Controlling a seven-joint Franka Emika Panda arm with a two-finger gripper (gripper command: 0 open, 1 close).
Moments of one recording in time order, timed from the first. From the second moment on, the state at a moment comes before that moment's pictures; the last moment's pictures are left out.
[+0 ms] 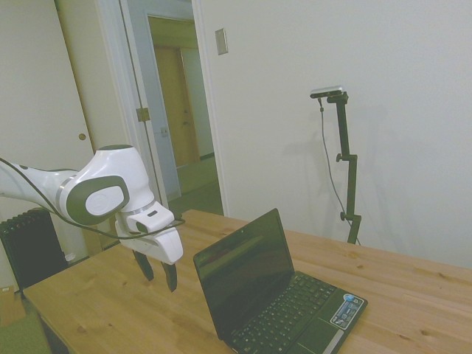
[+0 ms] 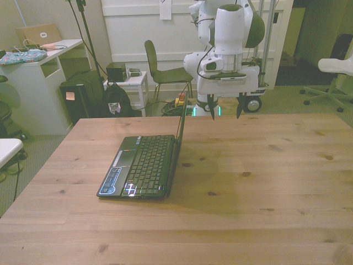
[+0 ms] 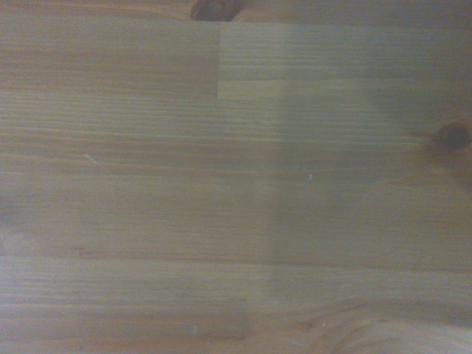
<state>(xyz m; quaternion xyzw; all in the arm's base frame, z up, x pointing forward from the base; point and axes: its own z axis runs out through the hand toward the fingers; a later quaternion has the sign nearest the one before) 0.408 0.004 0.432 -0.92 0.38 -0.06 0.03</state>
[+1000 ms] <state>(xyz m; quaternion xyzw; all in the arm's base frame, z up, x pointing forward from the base) 0.547 -0.042 0.528 -0.86 0.50 -0.13 0.01</state>
